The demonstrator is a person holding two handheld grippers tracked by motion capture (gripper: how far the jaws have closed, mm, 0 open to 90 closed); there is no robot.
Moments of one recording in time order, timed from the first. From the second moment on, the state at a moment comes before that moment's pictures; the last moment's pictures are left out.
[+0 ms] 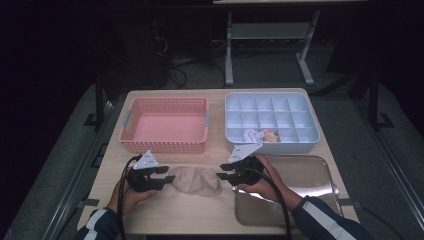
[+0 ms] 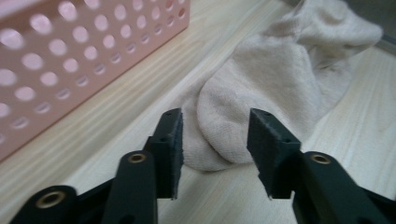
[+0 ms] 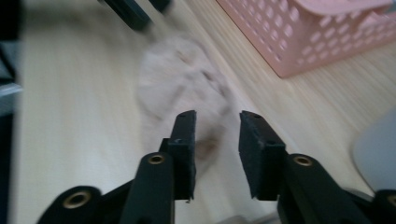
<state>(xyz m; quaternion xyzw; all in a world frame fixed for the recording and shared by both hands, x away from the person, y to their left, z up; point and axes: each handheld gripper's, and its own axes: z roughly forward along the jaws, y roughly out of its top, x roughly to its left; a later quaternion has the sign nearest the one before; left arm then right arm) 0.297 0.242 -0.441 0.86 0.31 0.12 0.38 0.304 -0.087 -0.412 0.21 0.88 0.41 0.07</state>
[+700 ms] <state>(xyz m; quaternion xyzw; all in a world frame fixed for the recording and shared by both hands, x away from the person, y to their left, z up) 0.299 0.227 -0.453 0.89 0.29 0.11 0.34 0.301 -0.064 -0.449 0.17 0.92 0.36 0.06</state>
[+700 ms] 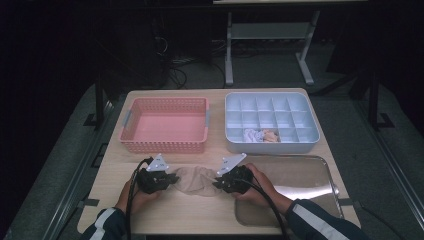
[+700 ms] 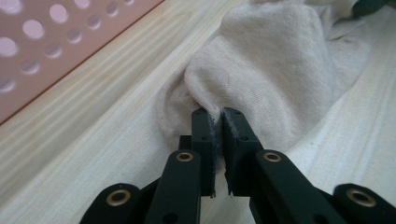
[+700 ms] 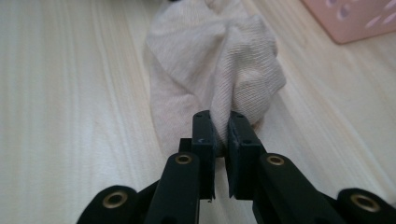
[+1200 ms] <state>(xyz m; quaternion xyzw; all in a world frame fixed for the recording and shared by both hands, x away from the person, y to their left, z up) 0.309 0.250 -0.446 0.86 0.35 0.15 0.35 0.296 -0.063 -0.442 0.17 0.92 0.34 0.08</state>
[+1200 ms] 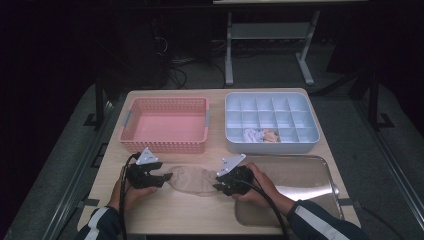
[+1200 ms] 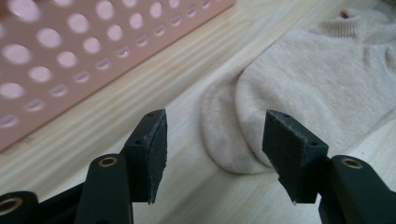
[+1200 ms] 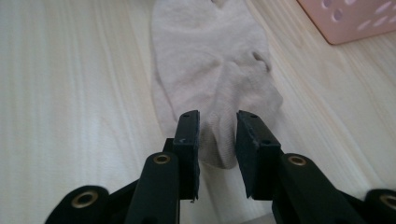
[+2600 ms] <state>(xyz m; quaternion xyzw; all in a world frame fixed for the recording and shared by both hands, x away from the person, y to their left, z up) 0.321 0.251 -0.458 0.88 0.32 0.11 0.33 0.294 -0.050 -0.455 0.15 0.93 0.32 0.07</state>
